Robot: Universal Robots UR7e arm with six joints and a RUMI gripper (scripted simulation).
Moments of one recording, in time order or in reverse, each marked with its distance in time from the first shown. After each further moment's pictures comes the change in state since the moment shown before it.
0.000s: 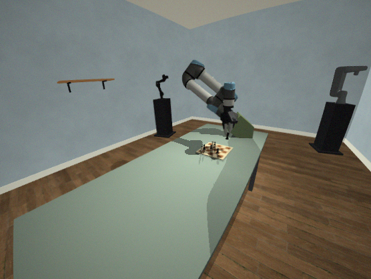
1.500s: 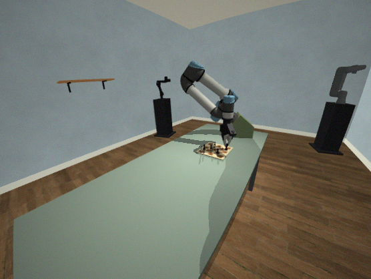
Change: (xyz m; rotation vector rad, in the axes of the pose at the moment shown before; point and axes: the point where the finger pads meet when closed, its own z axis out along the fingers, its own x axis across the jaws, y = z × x) arm 0.000 -0.001 0.087 0.000 0.001 0.000
